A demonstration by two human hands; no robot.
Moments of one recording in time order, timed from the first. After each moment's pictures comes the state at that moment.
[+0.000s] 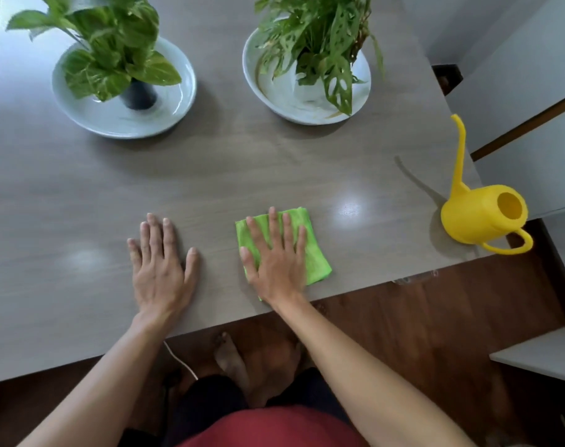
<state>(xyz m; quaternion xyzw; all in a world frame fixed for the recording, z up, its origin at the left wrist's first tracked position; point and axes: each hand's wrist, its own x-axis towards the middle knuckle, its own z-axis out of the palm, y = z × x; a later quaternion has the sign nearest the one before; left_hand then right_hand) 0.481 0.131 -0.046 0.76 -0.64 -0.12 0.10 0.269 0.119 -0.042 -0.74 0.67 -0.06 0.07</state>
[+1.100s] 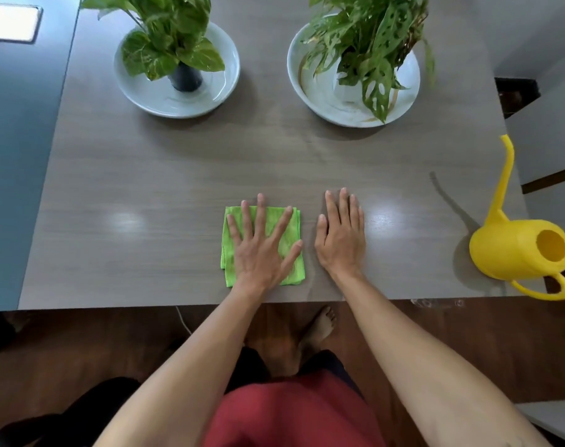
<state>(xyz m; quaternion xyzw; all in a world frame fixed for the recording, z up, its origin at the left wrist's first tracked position) 0.337 0.116 -0.039 0.72 -0.69 -0.09 0.05 0.166 0.060 -0.046 -0.72 0.67 -0.10 0.10</state>
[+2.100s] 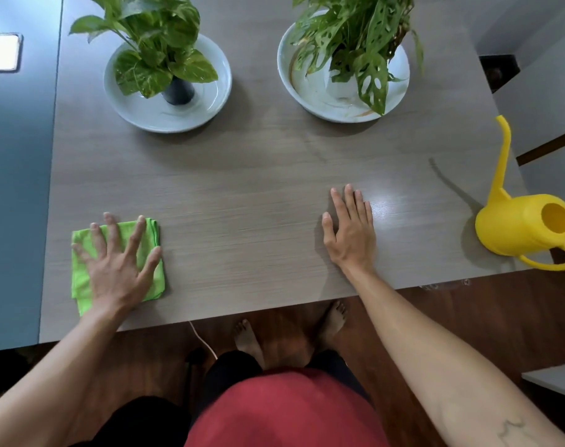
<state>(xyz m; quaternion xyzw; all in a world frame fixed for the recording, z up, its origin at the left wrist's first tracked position) 0.597 0.154 -0.030 0.77 -0.62 -0.12 0.02 0.172 0.062 -0.043 -0.70 0.69 -0.14 0.11</state>
